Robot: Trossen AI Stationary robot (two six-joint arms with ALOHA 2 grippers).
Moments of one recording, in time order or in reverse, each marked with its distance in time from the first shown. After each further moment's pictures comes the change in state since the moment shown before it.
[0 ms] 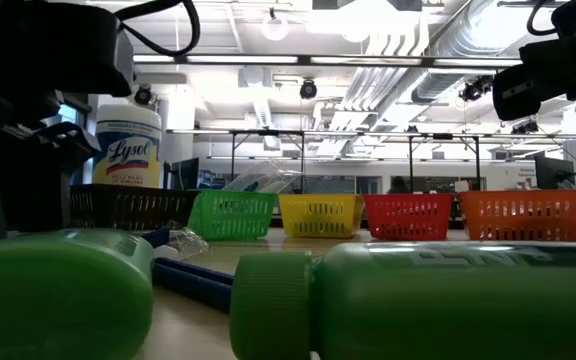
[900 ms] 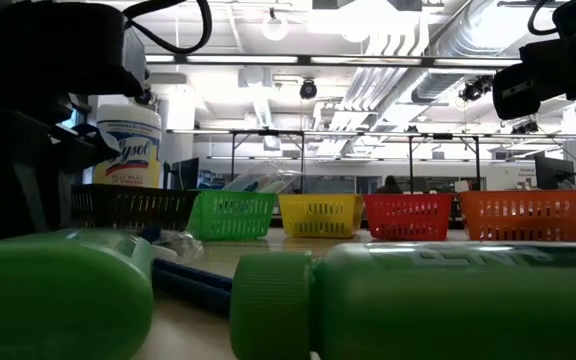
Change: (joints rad) left arm 0.005 0.048 0.002 0.016 0.020 0.101; right arm 0.000 0.000 -0.001 -0.001 -0.001 -0.018
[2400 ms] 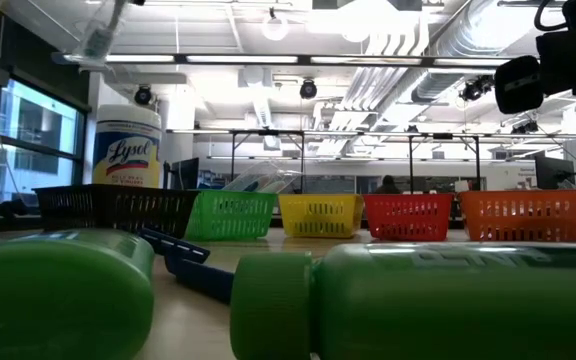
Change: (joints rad) left arm 0.247 -0.983 -0.305 0.208 0.075 1.038; right arm 0.000 0.000 0.000 0.014 -0.081 -0.030
